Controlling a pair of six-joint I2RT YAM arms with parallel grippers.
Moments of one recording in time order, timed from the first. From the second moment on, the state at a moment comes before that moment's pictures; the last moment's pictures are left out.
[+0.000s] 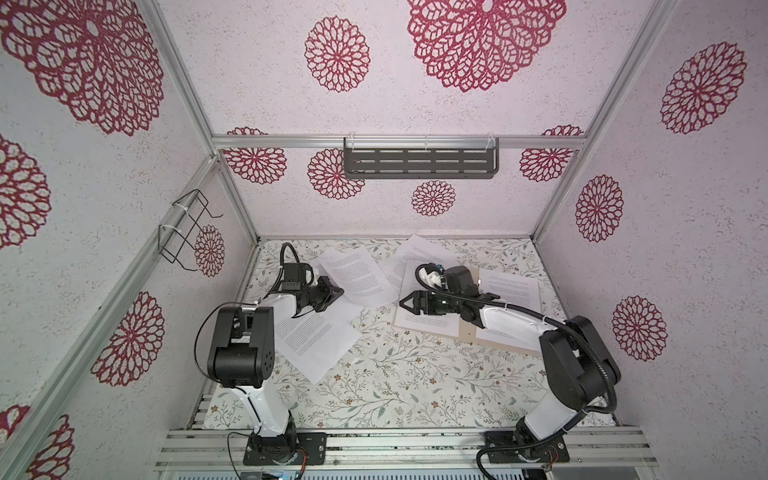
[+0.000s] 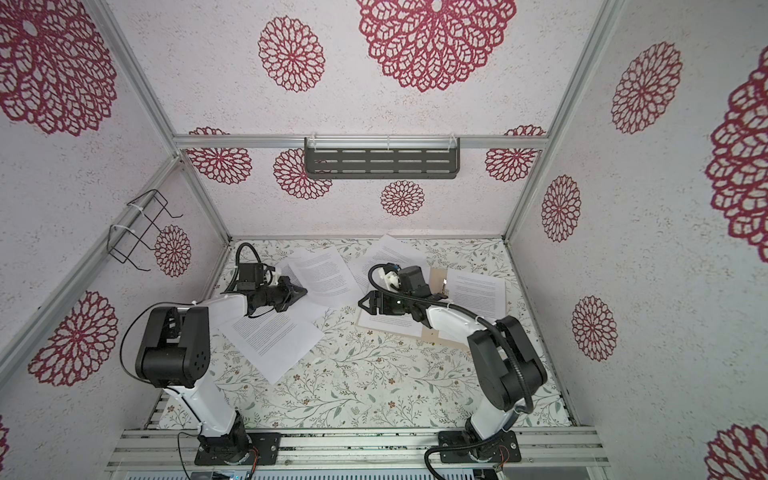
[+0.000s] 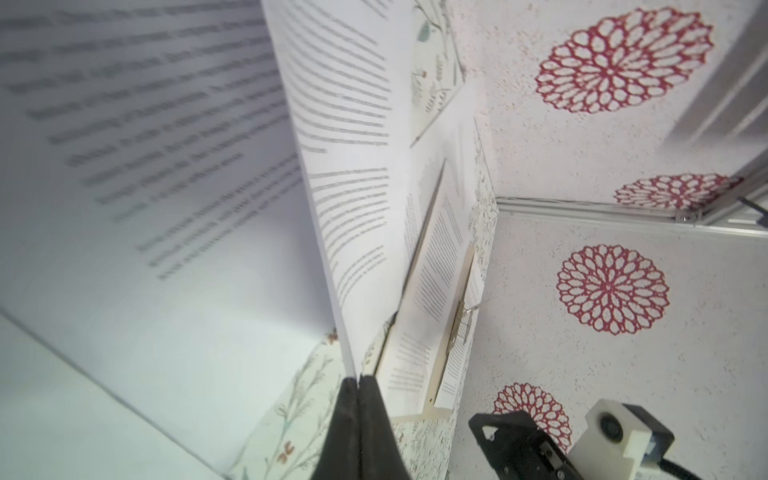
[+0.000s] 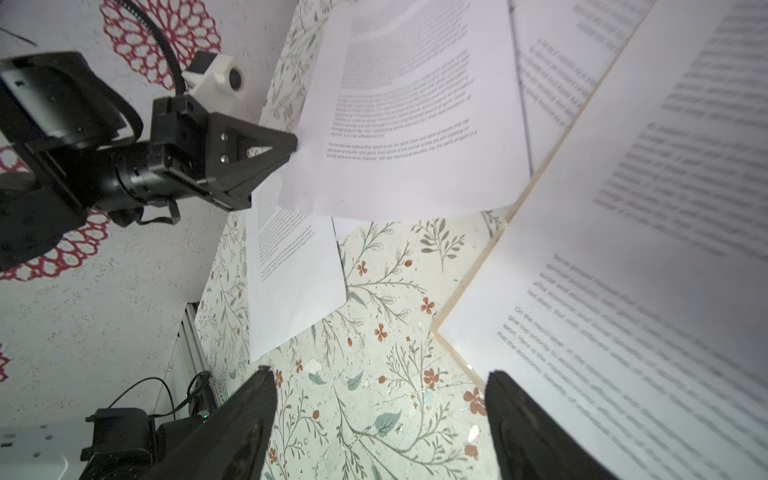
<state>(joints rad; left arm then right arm) -0.05 1.77 1.02 -0.03 0.66 -0.83 0.47 1.61 1.00 -0.04 -0.54 0.50</state>
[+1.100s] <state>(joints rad) -0.74 1.86 1.66 -0.33 0.51 -0.73 -0.08 1.15 0.71 -0.21 -0.41 0.53</state>
